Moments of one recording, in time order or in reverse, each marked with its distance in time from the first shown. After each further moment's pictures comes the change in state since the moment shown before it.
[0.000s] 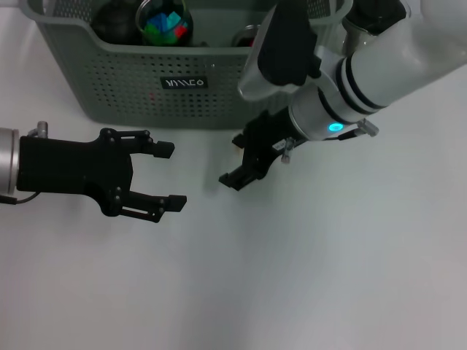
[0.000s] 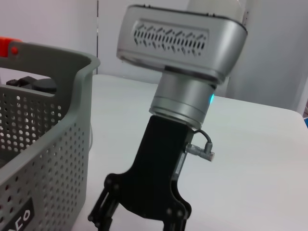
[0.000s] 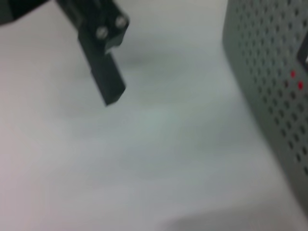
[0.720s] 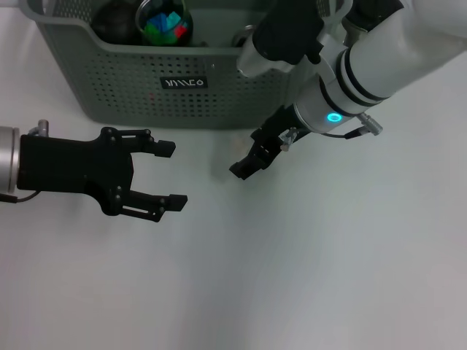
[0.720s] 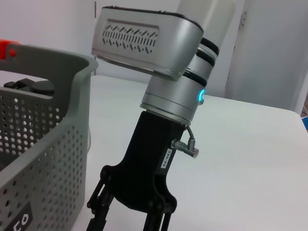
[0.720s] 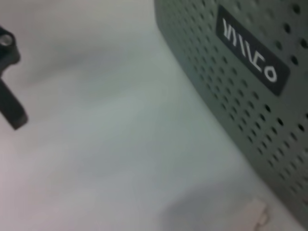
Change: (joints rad) left arm -0.005 0.002 0.000 -0.003 0.000 0.003 0.005; right arm 0.024 0.003 -0.002 -0.014 -0.137 0.001 0.315
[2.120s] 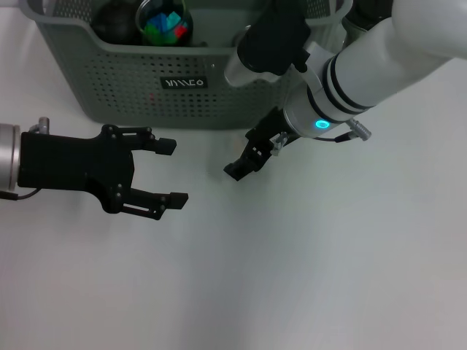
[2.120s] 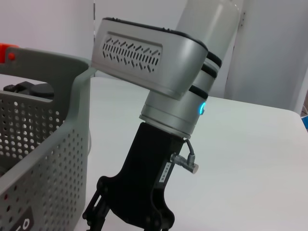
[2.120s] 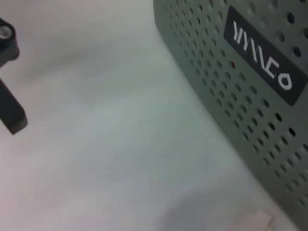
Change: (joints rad) left arm -0.005 0.001 0.000 0.002 -0.002 0.001 0.002; right arm -0.007 0.011 -0.098 -0.020 0.004 0.074 0.058
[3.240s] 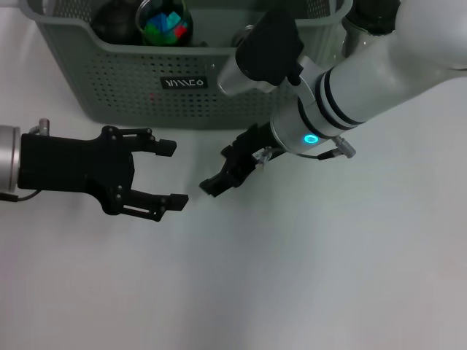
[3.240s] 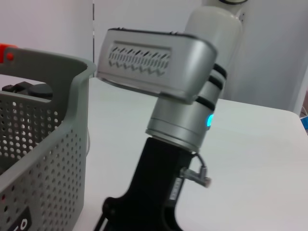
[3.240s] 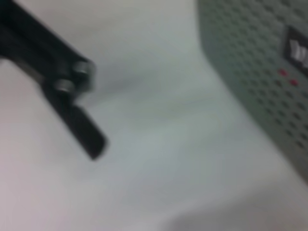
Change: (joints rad) left arm 0.003 -0.002 0.000 0.001 0.000 0.002 0.000; right arm 0.002 -0.001 -0.059 0.072 0.260 0.031 -0.143
